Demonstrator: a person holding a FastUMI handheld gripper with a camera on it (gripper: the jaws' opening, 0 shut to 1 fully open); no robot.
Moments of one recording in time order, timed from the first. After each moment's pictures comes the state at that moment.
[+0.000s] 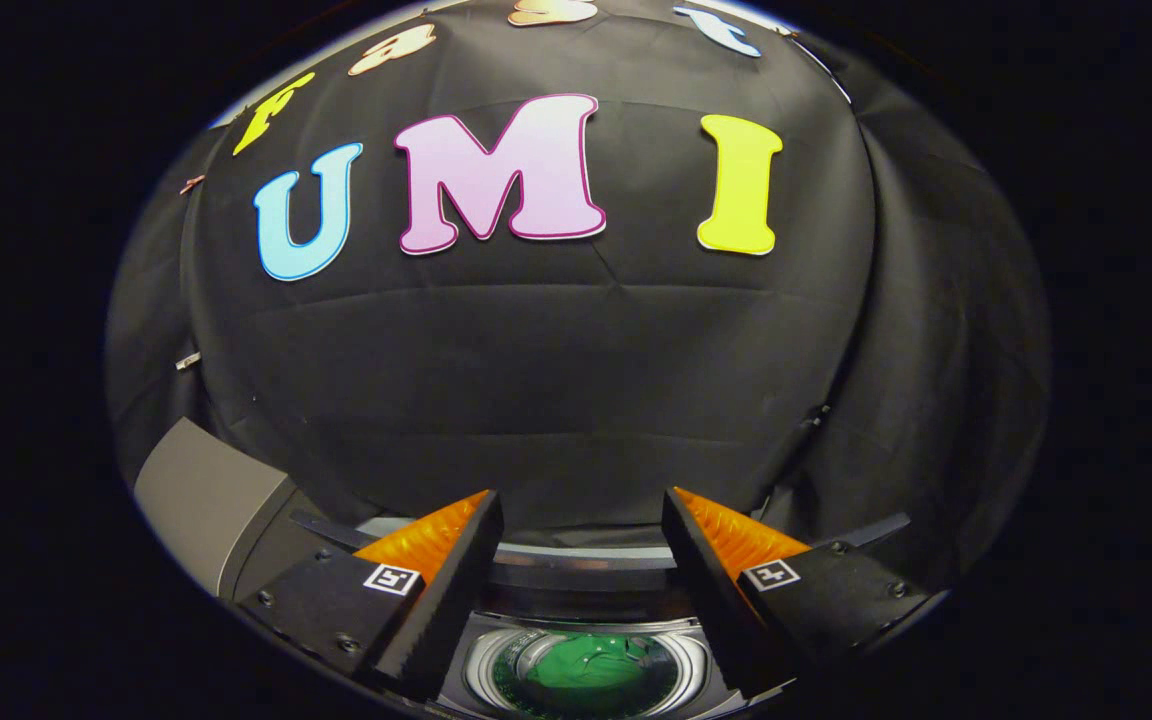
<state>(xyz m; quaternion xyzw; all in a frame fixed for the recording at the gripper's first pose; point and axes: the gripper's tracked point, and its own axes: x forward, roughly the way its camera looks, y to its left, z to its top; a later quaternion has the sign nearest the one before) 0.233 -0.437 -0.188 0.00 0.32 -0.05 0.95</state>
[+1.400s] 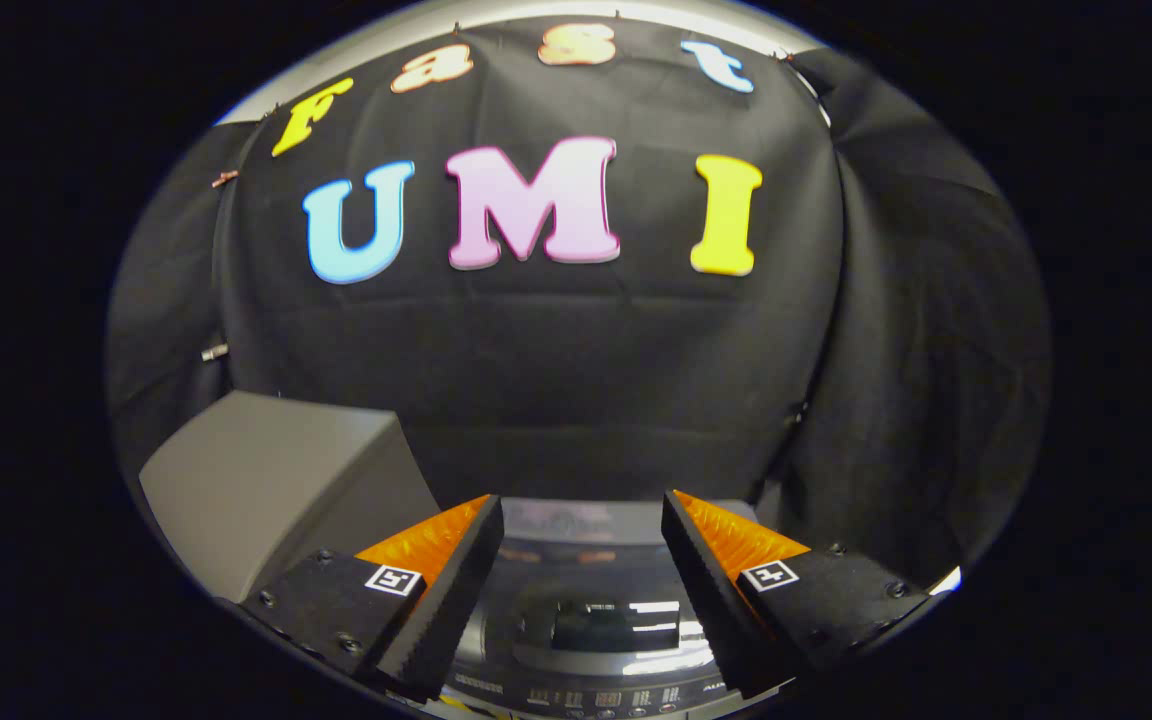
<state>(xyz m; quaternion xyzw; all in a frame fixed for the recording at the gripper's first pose) 0.125 -0.377 -0.115 0.00 0.25 -0.05 0.97</state>
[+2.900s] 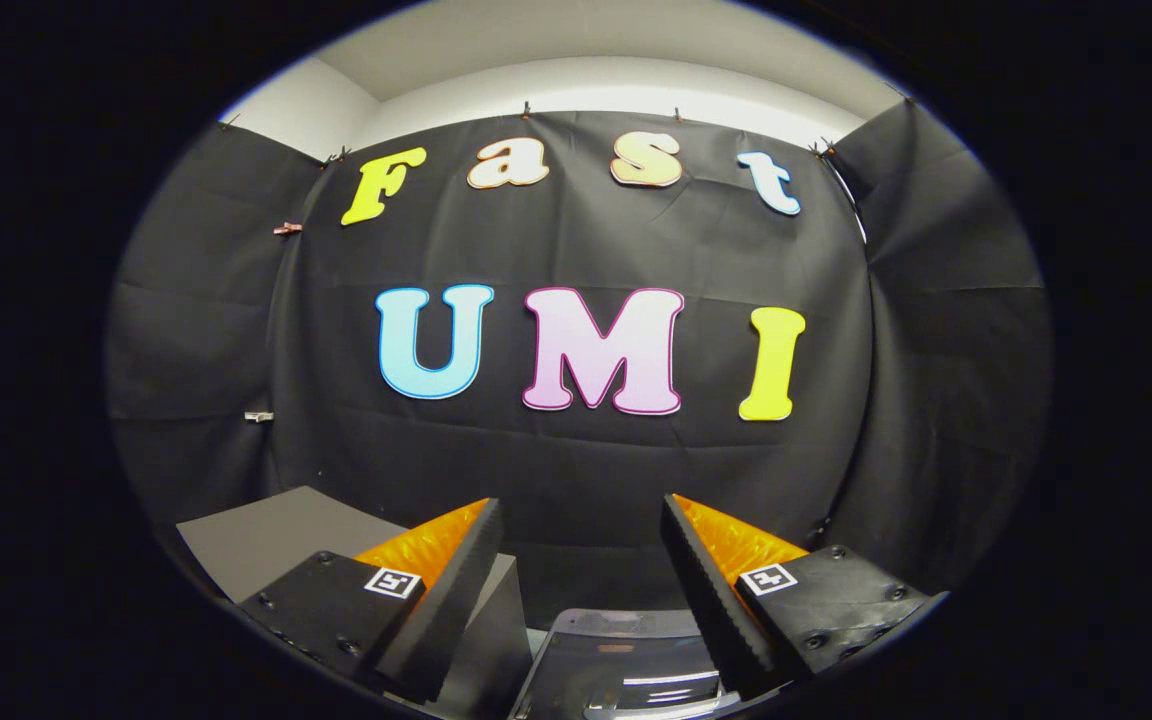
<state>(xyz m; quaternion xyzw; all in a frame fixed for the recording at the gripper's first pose) 0.137 -0.277 -0.010 -0.03 0.11 0.00 0.99</state>
